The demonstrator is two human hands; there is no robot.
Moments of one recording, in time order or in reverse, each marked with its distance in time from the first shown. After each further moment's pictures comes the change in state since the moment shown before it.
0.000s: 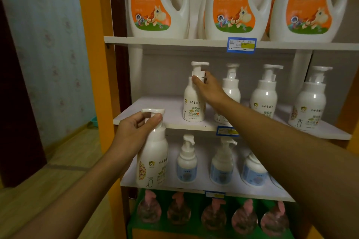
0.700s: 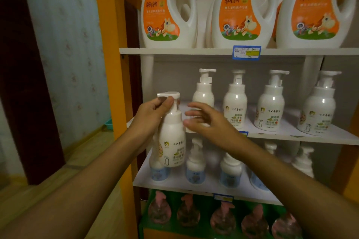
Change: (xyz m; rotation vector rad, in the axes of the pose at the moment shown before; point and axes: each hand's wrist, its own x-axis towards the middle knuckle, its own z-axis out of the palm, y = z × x) left_hand 0.019 0.041 0.007 -0.067 -0.078 0.011; right_hand -0.108 -0.001 -0.002 0.166 -0.339 -0.121
